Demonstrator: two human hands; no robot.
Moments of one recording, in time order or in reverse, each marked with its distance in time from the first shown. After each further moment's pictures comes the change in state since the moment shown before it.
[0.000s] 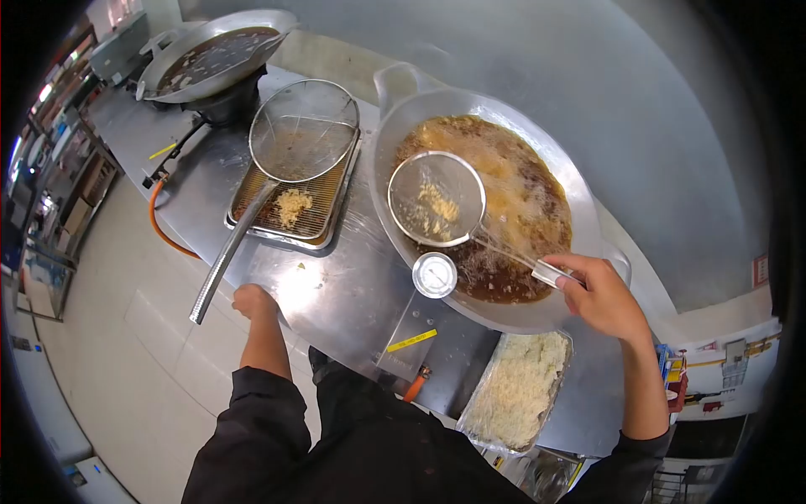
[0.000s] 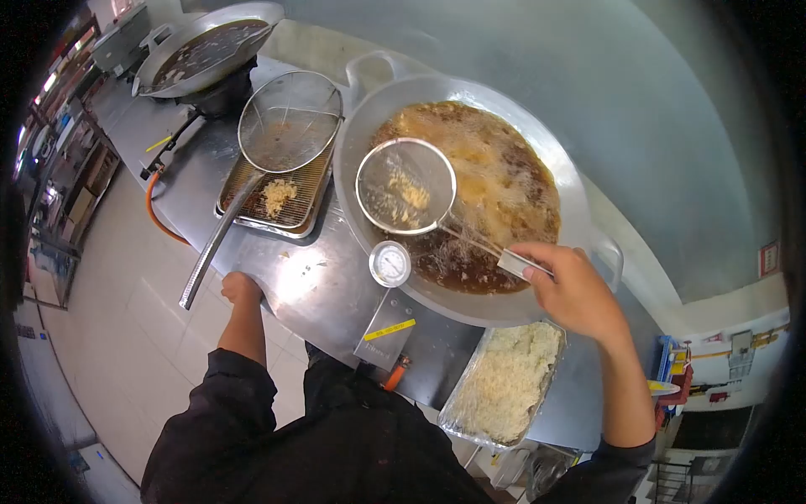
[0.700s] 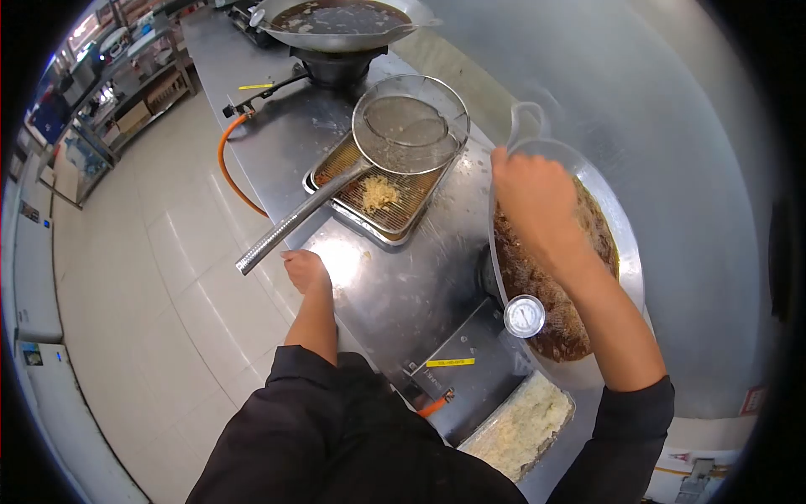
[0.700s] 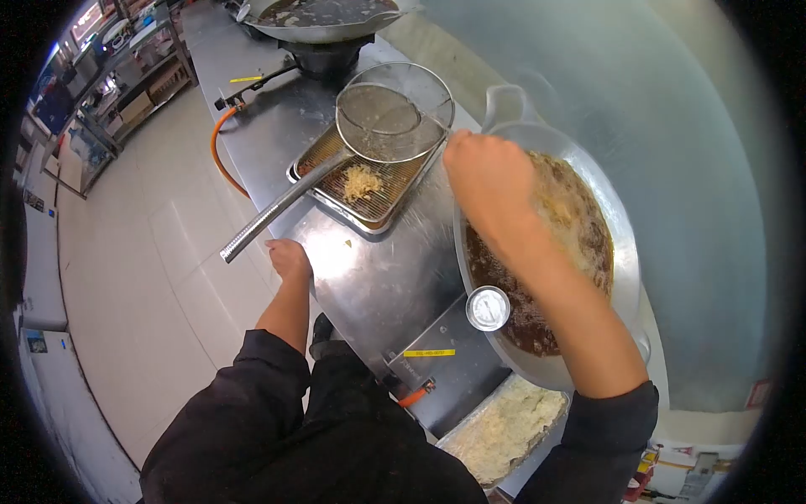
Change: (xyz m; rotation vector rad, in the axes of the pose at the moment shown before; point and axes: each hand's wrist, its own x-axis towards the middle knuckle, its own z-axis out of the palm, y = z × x) left_hand -0.047 0.047 -0.060 -0.385 0.042 -0.344; right_hand 0.185 -0.166 0.101 -1.042 0.589 -0.742
